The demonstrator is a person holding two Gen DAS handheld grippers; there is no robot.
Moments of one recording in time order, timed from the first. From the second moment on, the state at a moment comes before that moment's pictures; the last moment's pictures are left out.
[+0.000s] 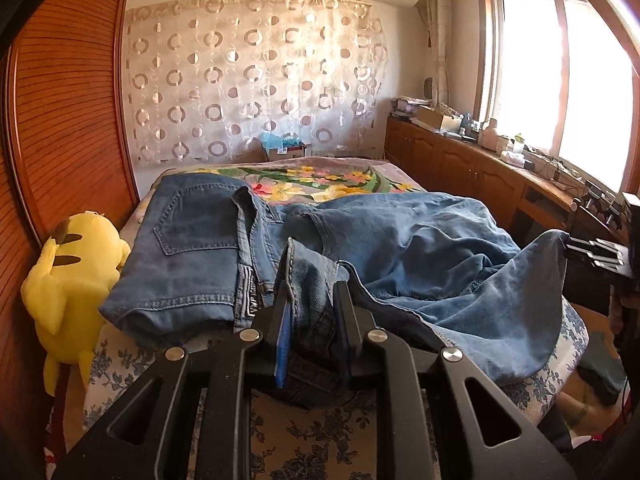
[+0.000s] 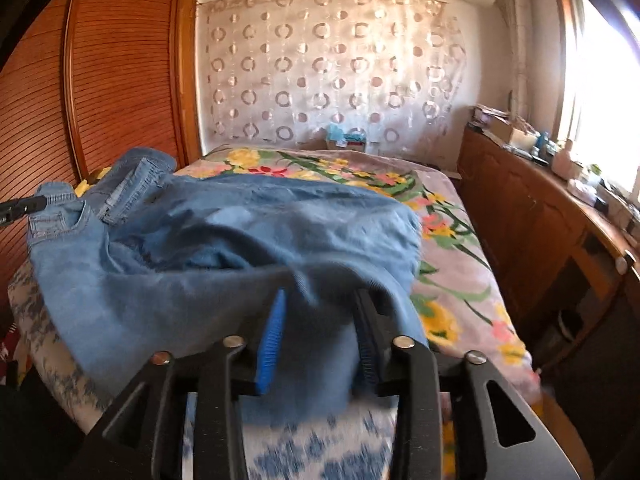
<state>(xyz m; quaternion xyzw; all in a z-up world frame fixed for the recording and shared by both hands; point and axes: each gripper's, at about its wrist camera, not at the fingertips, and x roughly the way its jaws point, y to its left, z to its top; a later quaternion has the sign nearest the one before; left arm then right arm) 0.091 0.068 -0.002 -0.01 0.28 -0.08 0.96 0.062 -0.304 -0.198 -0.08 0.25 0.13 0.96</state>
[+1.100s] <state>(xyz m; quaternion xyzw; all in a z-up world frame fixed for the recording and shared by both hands) 0.107 0.066 0.029 -0.01 0.24 -0.08 0.97 0.063 -0.336 -0.122 -0.06 0.16 0.13 0.98</state>
